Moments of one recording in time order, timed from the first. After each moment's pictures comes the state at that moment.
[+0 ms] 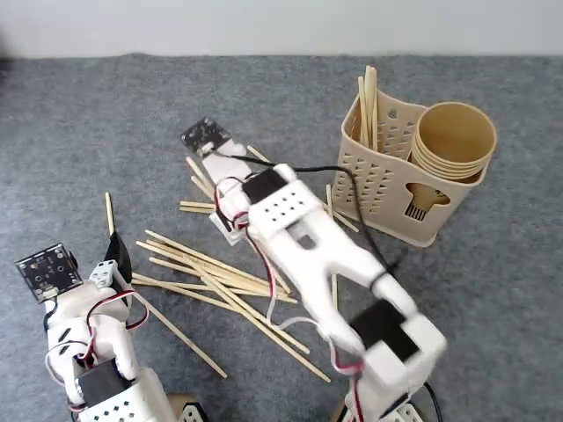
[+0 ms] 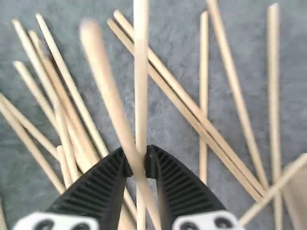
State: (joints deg) left arm -31.2 -103.4 96.0 47.0 9.5; right arm -38.6 8.1 1.7 63.8 5.2
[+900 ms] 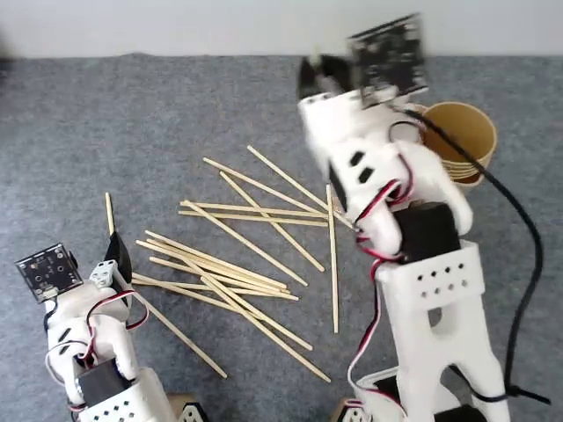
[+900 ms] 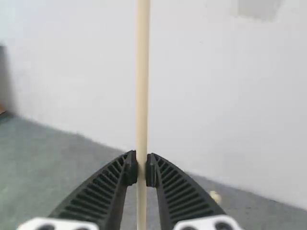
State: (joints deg) left arm -31.2 -103.4 96.0 47.0 9.5; right arm -17.7 -30.0 6.2 40.3 5.2
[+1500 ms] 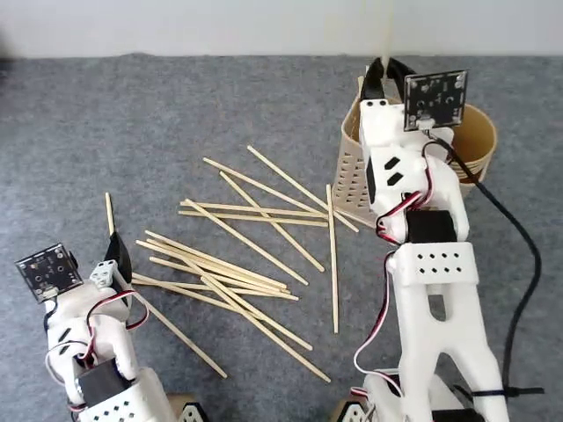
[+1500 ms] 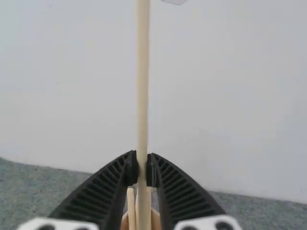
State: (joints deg) left arm -31.2 -103.4 96.0 47.0 9.5; right arm -5.9 -30.0 34.0 6.1 5.2
